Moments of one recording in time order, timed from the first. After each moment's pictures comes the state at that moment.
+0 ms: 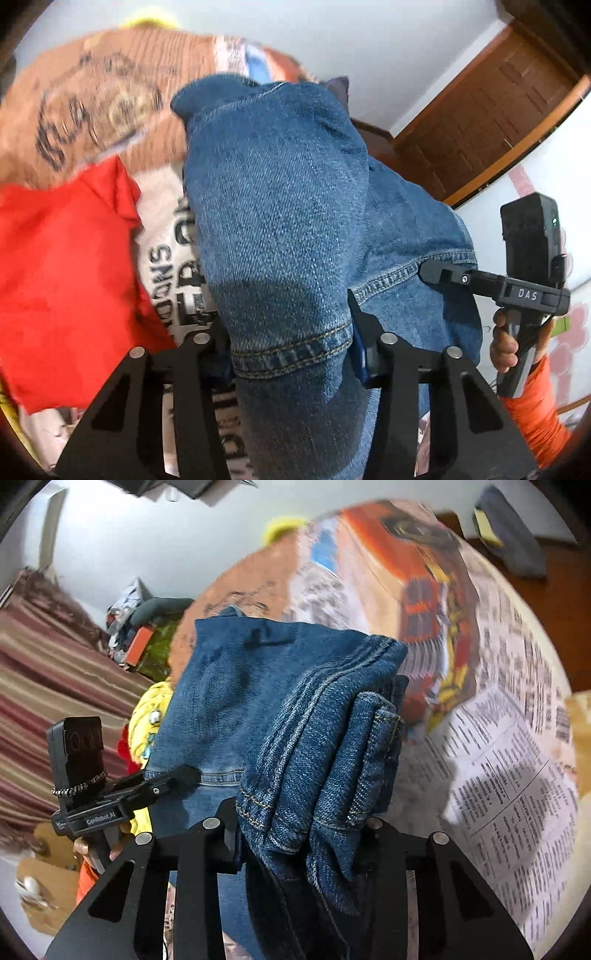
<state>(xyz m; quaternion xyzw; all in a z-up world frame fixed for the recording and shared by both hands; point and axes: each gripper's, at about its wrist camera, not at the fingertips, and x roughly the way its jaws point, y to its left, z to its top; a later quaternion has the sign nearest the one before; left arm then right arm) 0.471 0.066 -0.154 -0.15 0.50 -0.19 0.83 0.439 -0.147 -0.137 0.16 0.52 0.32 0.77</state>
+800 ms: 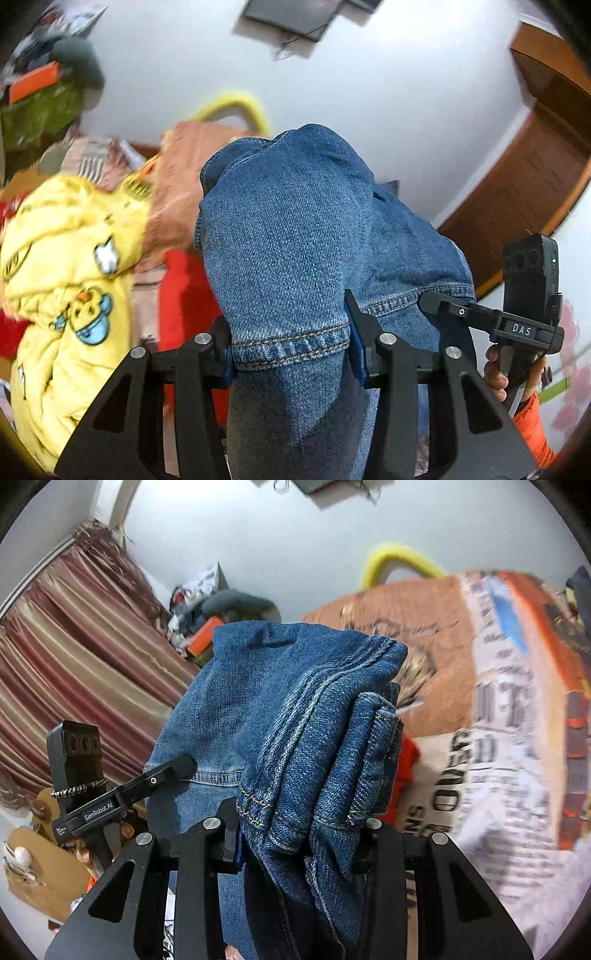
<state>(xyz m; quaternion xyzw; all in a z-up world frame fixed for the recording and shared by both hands) 0.412 0.292 -0.076 -0.21 0.38 -0.06 0.90 0.457 0.072 -0.091 0.12 0.46 0.42 0.77</state>
